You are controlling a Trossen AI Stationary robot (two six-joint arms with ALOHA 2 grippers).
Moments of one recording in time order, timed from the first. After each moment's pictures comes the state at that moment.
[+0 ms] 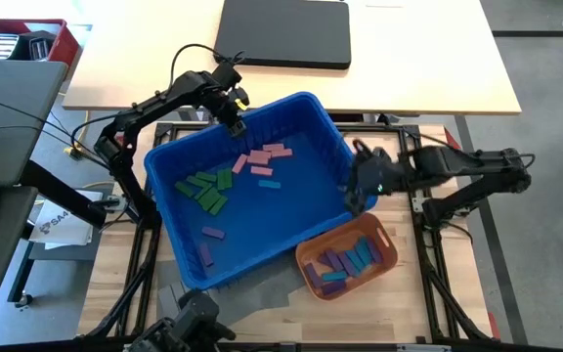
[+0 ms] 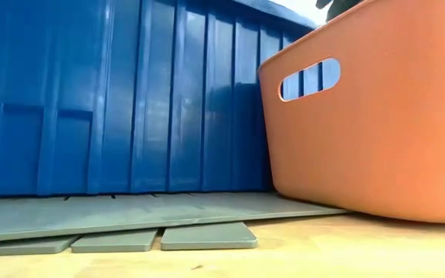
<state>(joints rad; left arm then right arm) 0.85 1.73 1.59 -1.01 0.15 0.24 0.16 1.29 1.45 -1.14 0.39 0.57</state>
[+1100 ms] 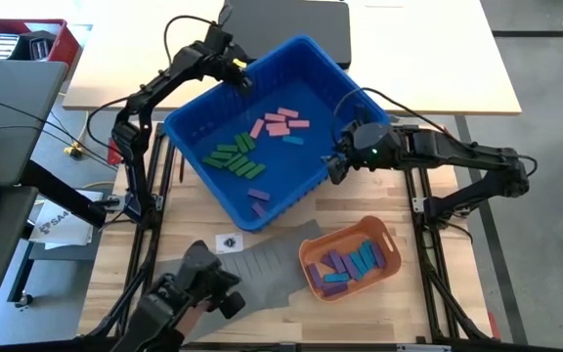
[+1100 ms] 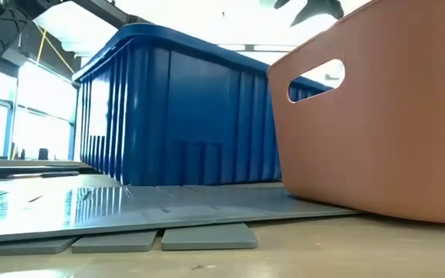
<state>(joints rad) 1.00 1.97 1.91 -0.76 0.16 0.30 -0.08 1.30 1.45 -0.83 0.33 0.57</state>
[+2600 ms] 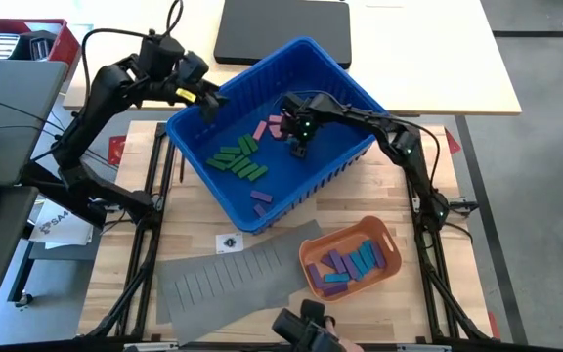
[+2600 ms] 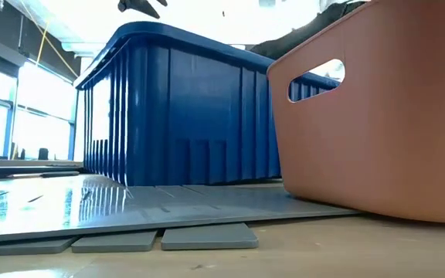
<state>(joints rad) 0.70 1.39 1.90 -1.13 0.11 -0.02 -0.58 2.30 2.00 -1.00 -0.03 -0.34</state>
